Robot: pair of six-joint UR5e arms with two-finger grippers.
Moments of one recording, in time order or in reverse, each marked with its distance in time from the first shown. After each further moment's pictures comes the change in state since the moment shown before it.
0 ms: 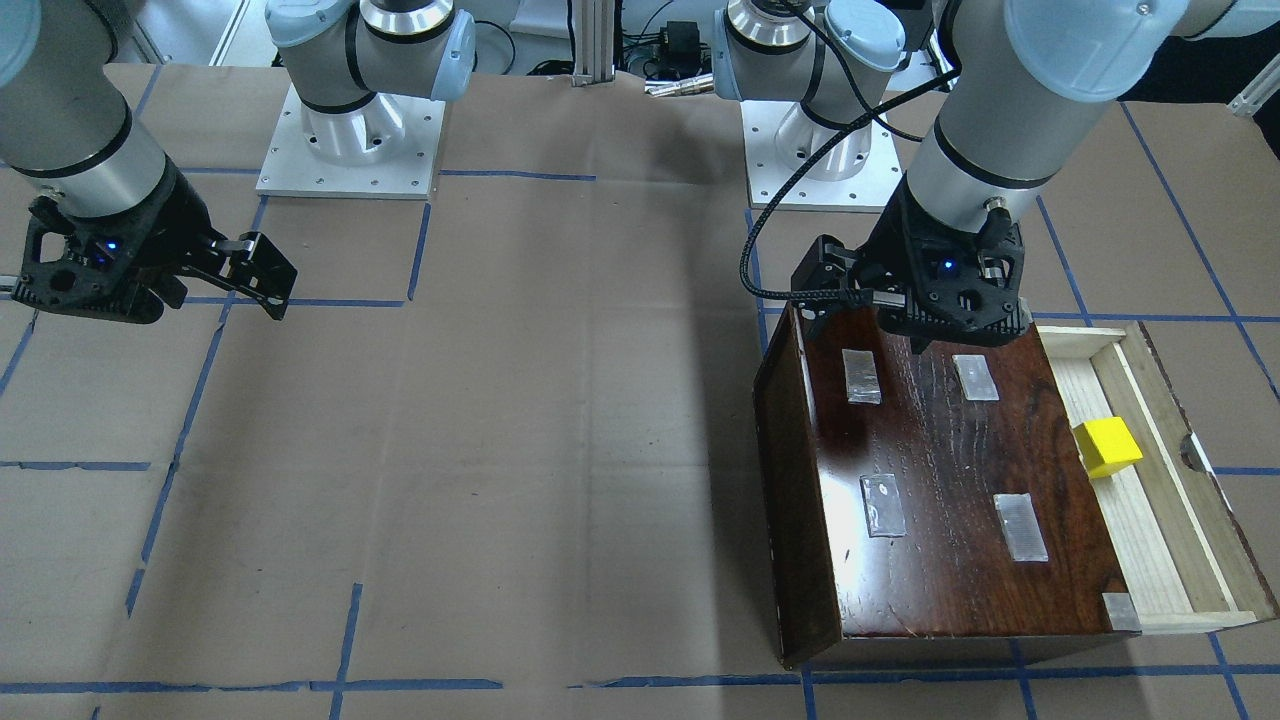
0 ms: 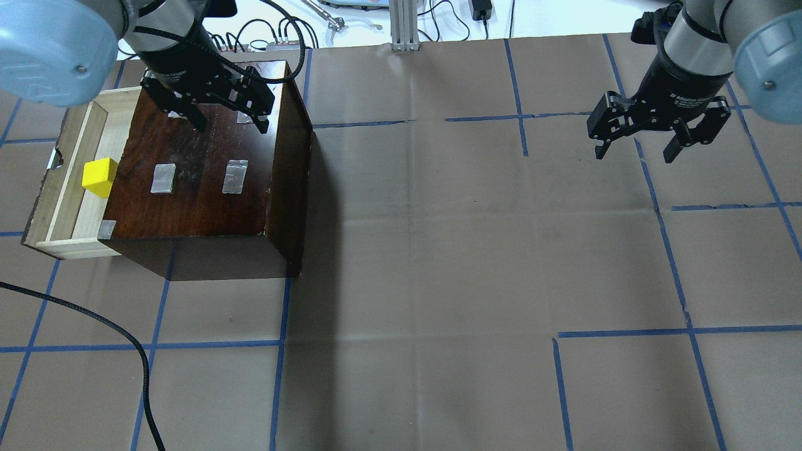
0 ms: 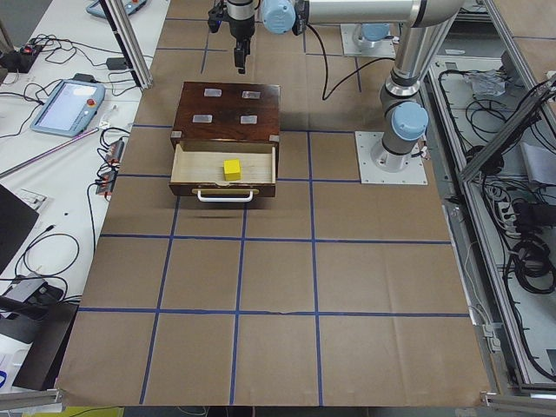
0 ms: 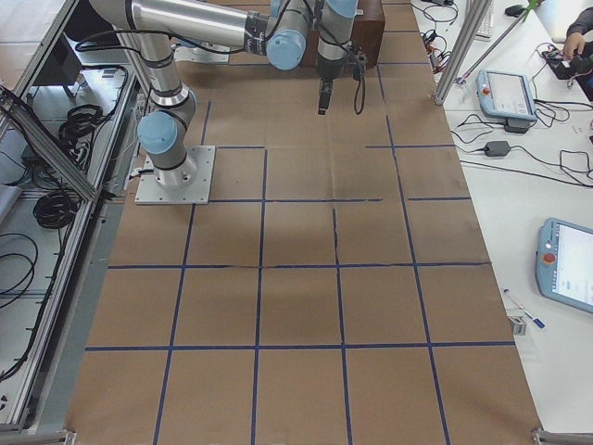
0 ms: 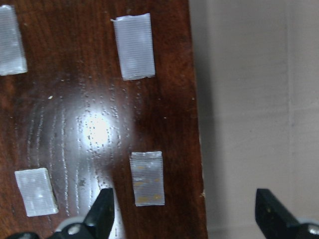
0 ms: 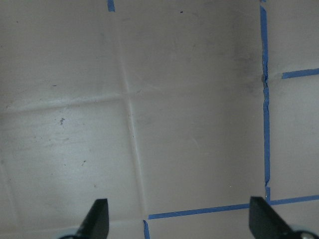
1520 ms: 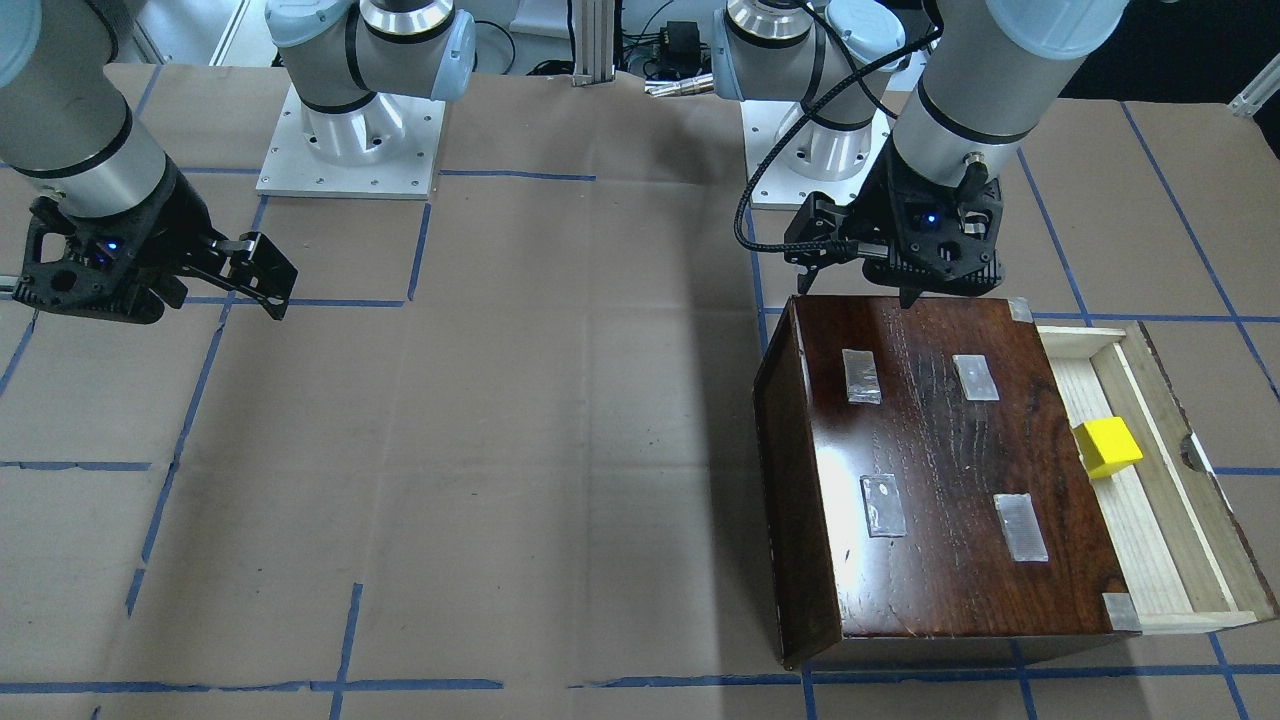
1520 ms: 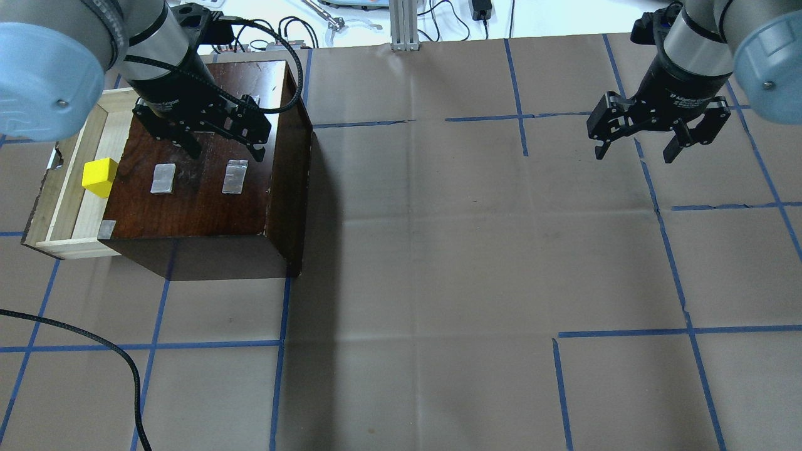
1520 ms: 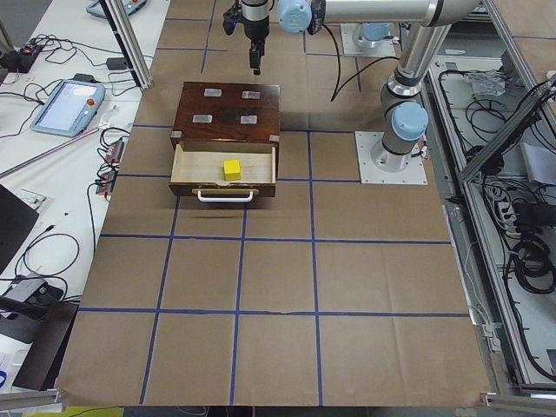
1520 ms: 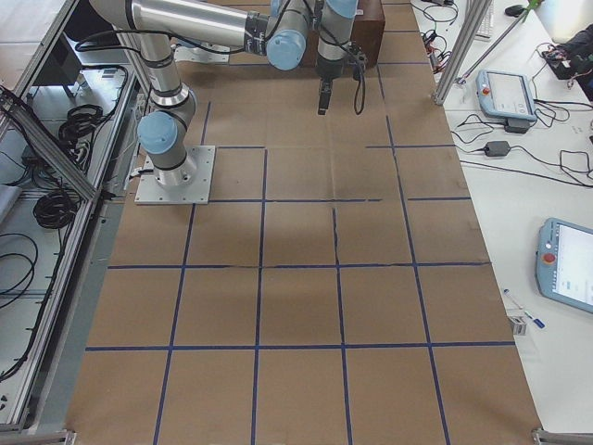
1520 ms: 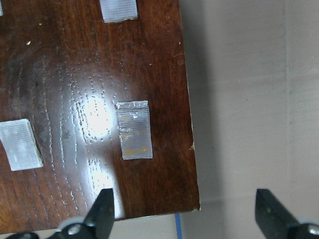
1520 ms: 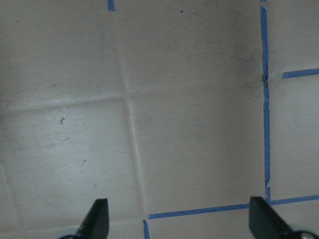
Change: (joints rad) left arm 0.001 0.092 -0.097 -0.037 0.008 0.003; right arm 0.000 0.000 0.001 0.000 0.000 -0.001
